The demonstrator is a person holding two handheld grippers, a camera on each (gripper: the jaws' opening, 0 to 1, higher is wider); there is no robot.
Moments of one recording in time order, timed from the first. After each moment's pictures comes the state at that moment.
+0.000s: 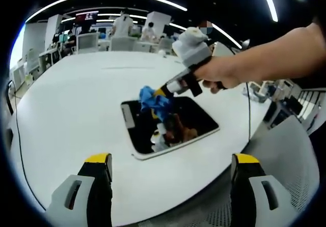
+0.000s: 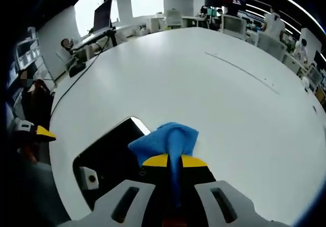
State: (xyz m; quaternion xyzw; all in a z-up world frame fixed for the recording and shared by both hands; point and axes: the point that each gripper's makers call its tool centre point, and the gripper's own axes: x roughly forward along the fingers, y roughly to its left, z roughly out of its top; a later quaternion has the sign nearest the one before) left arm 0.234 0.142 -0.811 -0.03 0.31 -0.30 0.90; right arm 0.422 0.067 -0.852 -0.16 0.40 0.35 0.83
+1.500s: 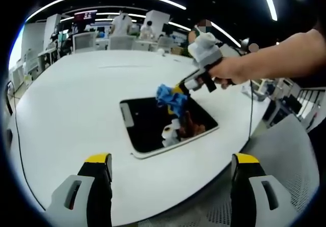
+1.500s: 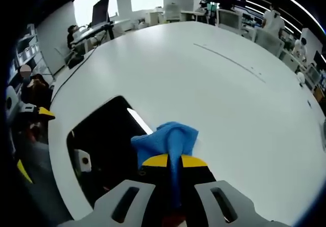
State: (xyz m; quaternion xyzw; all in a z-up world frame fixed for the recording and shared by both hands) left arm 0.232 0.141 -0.810 -0.03 0.32 -0.31 0.90; right arm 0.416 0.004 -0.853 -0.18 0.42 0.33 0.83
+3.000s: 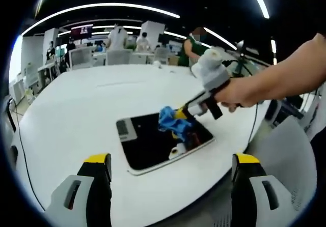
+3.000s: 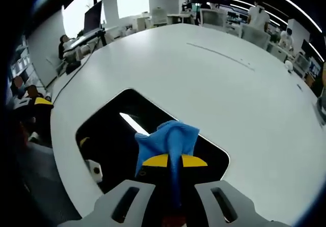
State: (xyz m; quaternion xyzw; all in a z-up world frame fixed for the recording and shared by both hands) left arm 0.237 0.127 -0.783 0.01 0.26 -0.31 0.91; right arm 0.369 0.004 -0.852 -0.14 0.41 0.29 0.85
